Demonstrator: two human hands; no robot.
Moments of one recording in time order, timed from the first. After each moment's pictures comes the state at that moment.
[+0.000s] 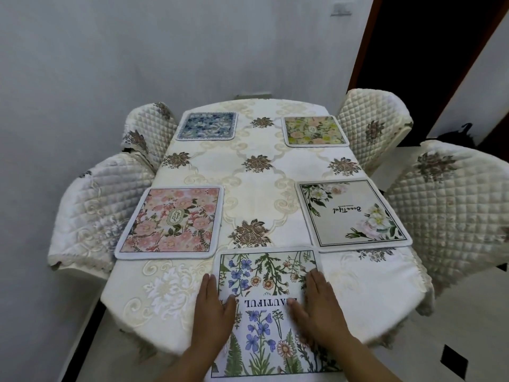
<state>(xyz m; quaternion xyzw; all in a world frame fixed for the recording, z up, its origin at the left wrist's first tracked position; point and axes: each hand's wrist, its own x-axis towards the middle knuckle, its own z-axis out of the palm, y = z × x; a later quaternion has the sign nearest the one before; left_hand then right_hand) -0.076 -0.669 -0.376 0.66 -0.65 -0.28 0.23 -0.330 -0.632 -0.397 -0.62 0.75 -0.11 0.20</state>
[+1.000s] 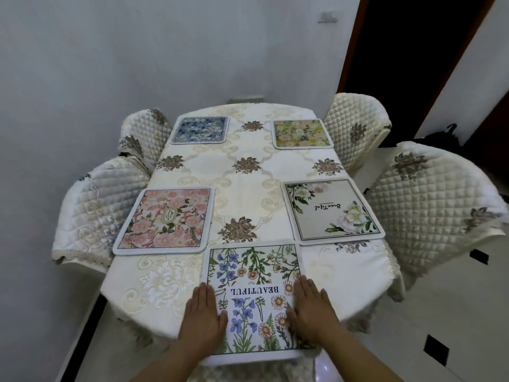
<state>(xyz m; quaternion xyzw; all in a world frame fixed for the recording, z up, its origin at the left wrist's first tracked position) -0.071 -0.633 -0.377 0.63 -0.75 -0.17 -0.07 -0.347 -0.593 -0.373 -0.64 0.72 0.05 0.24</state>
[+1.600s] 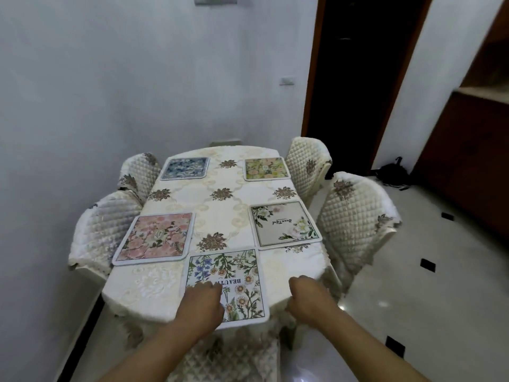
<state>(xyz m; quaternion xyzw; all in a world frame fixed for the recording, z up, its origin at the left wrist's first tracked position) -0.144 -0.504 -0.173 0.52 -0.86 -0.01 -0.03 -0.401 -0.442 -0.166 -0.65 0.74 -0.04 0.16</state>
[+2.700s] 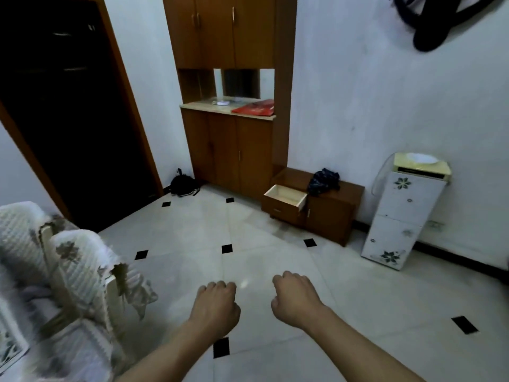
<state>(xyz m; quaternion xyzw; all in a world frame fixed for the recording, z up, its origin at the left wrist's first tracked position) -0.834 -0.194 -0.123 0.12 -0.99 0.00 -0.01 -0.934 -0.018 -0.122 -0.36 0.93 -0.07 0.02</state>
